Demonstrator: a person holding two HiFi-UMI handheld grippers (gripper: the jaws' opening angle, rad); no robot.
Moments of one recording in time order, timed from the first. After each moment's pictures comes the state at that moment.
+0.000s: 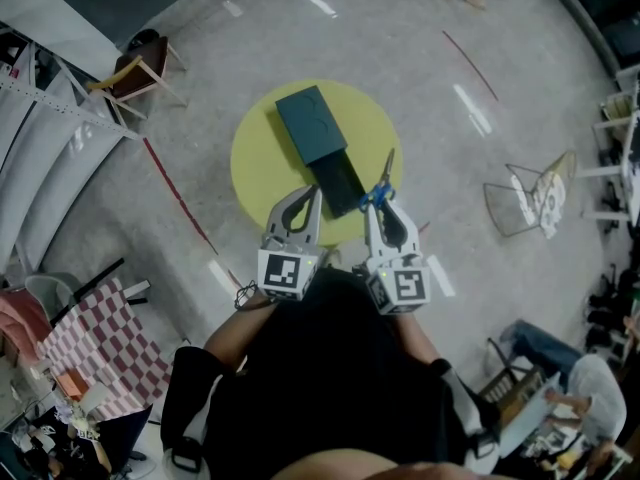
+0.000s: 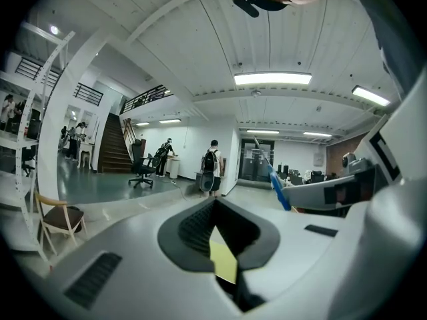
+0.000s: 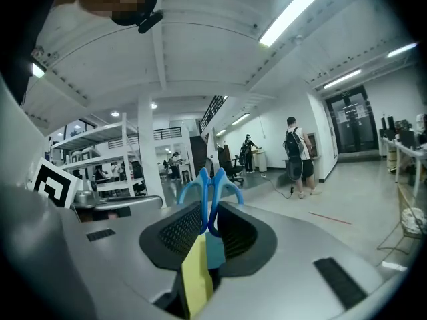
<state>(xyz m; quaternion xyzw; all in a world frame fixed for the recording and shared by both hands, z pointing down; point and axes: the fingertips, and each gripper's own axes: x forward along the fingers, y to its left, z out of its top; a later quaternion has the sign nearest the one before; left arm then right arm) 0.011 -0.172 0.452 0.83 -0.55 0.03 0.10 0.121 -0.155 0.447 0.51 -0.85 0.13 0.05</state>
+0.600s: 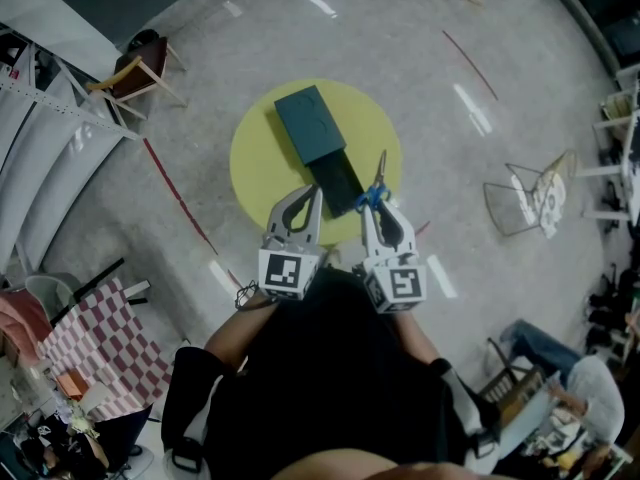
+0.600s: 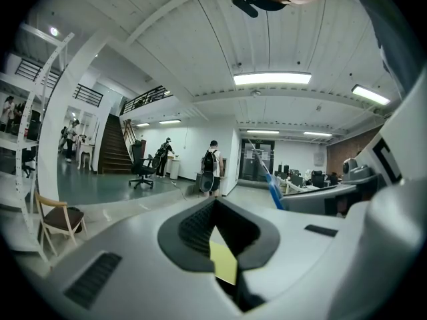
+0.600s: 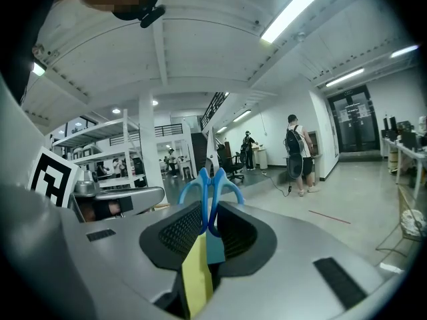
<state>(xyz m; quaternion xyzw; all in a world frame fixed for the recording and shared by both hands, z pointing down) 0.014 -0.172 0.450 0.83 -0.55 0.02 0.09 0.119 -0.152 0.459 0.51 -0.85 0.13 0.07</state>
